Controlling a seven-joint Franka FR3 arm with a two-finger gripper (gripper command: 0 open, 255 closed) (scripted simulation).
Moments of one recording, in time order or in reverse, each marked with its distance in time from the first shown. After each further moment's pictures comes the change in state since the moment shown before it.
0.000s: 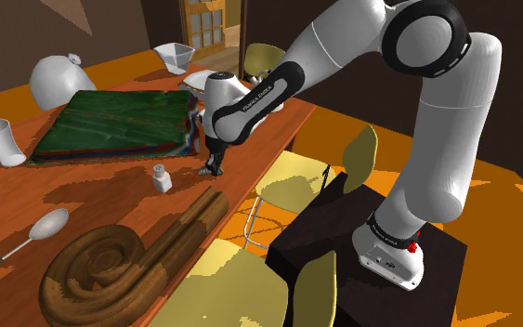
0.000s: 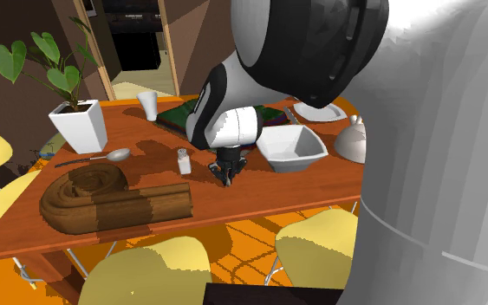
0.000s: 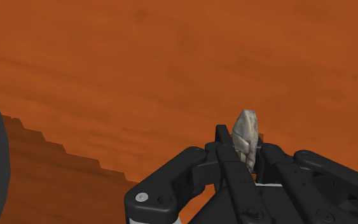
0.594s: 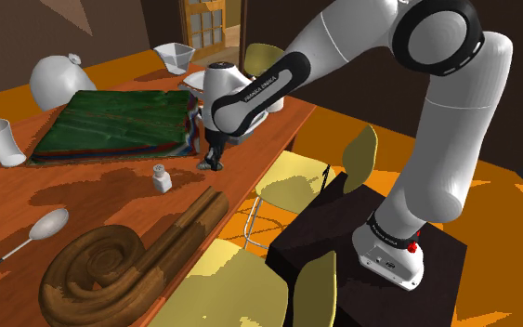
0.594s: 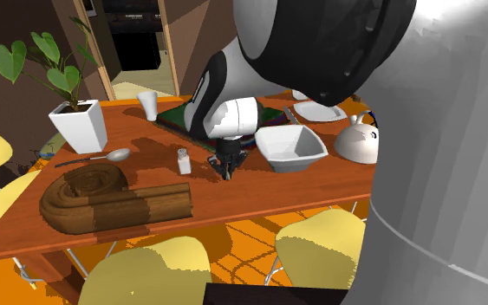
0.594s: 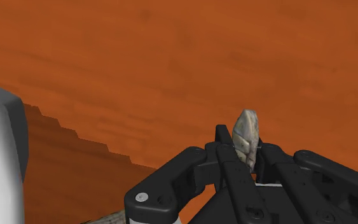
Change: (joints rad) arm -0.005 -0.049 0.005 0.009 0.009 -0.057 -0.003
